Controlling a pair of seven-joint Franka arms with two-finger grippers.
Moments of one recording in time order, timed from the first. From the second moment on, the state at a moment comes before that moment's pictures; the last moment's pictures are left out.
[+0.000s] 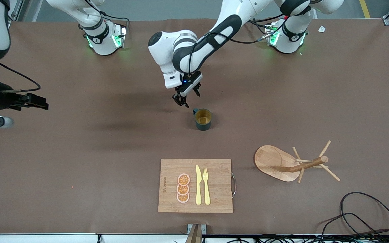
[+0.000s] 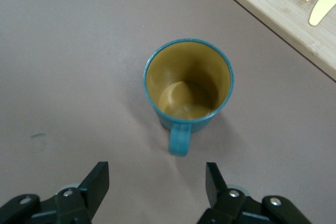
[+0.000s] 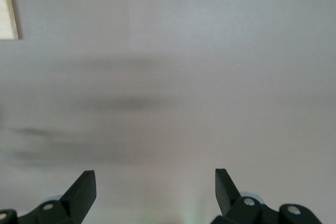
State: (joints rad) left arm -0.80 0.77 -0.38 -1.41 0.73 1.84 -2.26; right arm 0.07 0.17 -0.11 -1.47 0.03 1.50 -0.05
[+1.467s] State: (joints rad) left arm -0.86 0.84 -0.27 -1.41 0.82 1.91 -2.16; right arm 0.02 0.13 -0.09 -1.44 0.03 1.42 -0.03
